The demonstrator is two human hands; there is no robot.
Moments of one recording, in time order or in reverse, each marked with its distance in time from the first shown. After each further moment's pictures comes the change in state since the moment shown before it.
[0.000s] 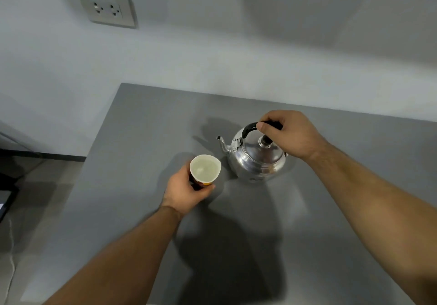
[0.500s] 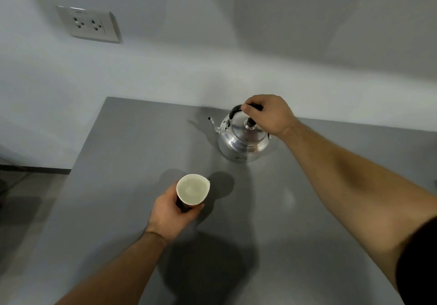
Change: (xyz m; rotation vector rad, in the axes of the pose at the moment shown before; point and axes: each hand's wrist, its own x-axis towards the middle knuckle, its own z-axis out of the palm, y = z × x) left_hand 0.000 -0.005 0.002 -0.022 -0.005 0.046; right_hand 0.105 0.018 -0.002 0.012 0.057 -0.019
